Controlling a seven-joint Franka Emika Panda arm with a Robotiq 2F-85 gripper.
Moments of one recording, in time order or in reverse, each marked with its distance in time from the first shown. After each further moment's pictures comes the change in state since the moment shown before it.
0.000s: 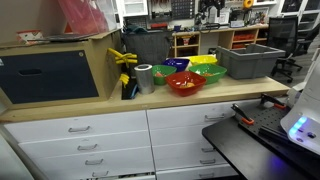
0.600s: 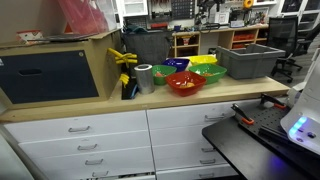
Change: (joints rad) arm 0.017 -0.010 0.007 0.059 0.005 -0.084 0.003
